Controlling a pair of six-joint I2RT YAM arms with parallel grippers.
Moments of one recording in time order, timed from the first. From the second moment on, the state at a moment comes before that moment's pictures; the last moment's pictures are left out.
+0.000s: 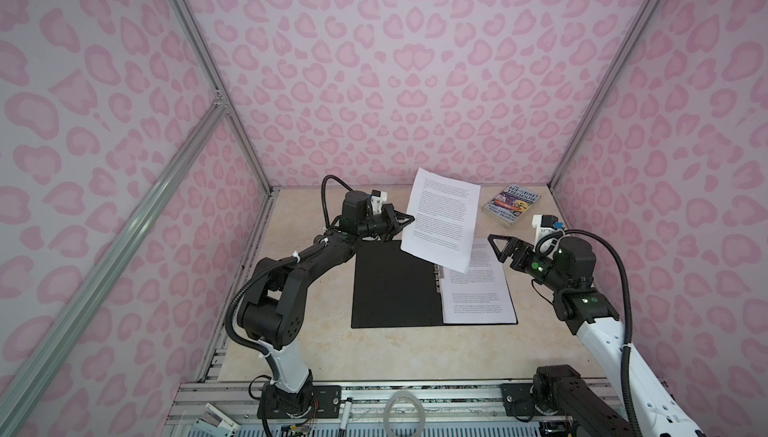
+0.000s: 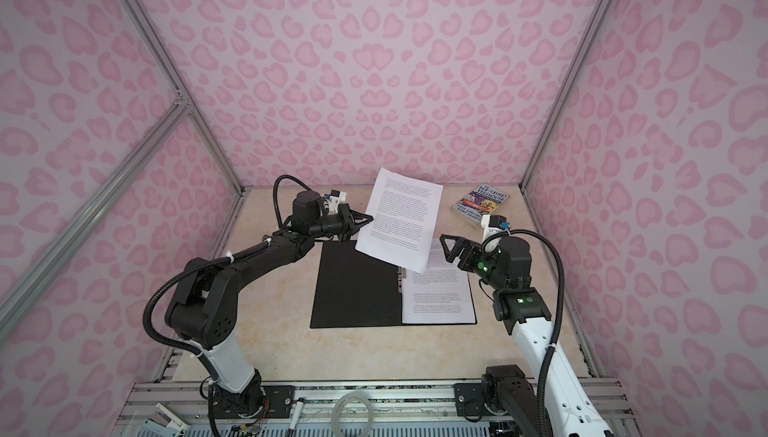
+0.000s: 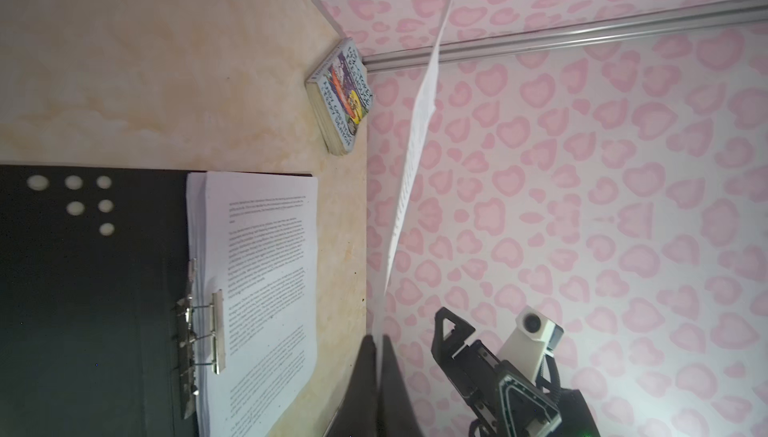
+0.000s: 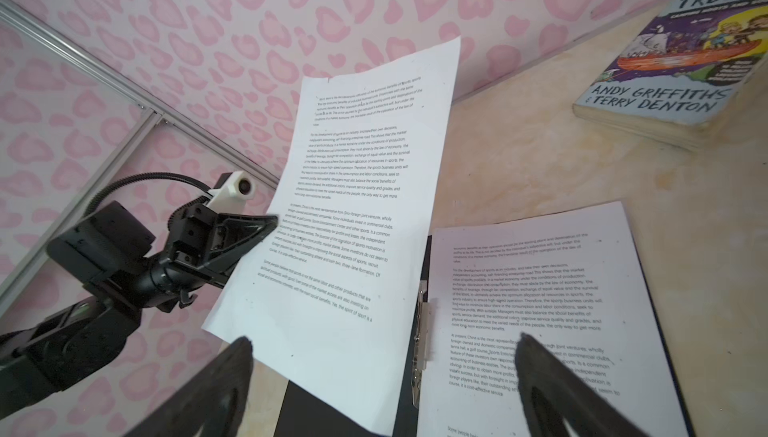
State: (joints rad) left arm -0.39 1.82 1.20 0.25 0.76 -1.20; right arm 0.04 0.87 0.68 -0.15 -0.45 0.61
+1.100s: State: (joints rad) left arm -0.37 1.87 0.85 0.11 0.59 -0.91; right arm 0.27 1.65 0.63 0.30 -0.59 0.71
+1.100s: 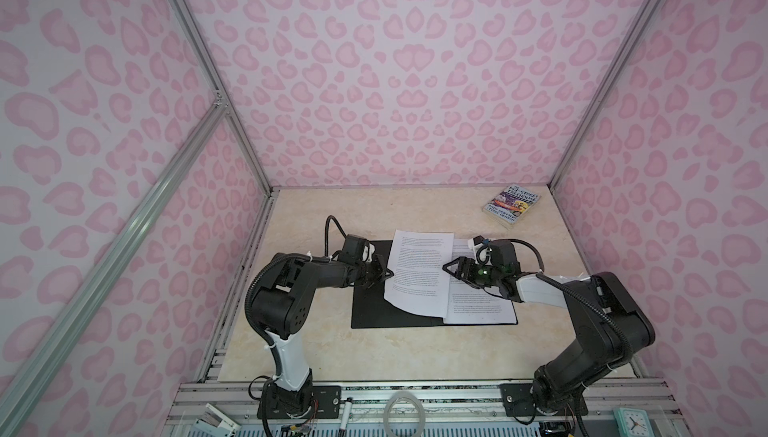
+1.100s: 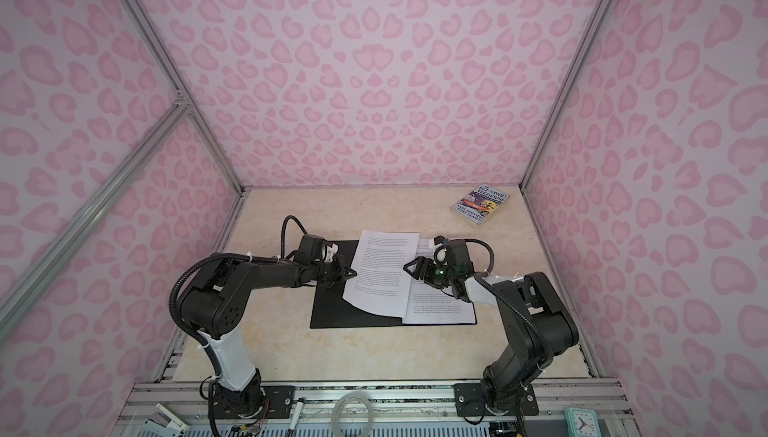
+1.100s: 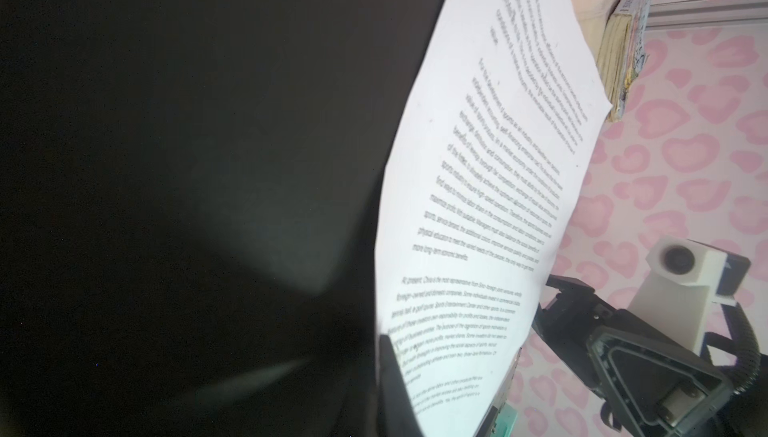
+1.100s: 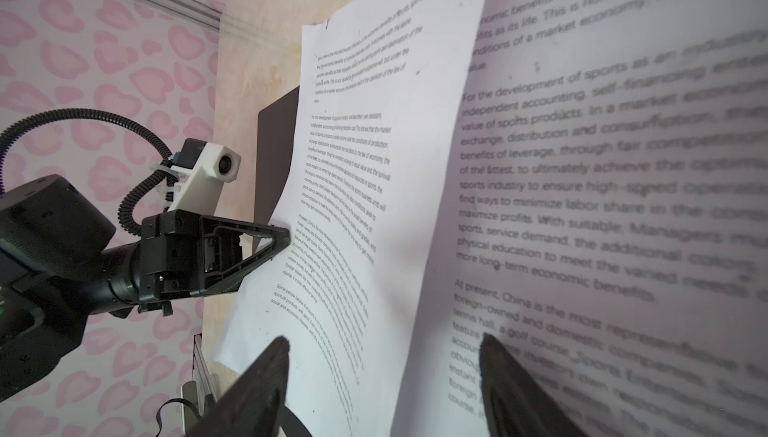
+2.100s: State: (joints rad) left arm -0.37 1.91 0.78 0.35 0.68 -1.01; right arm 0.40 1.66 0.73 0.20 -0.43 0.69
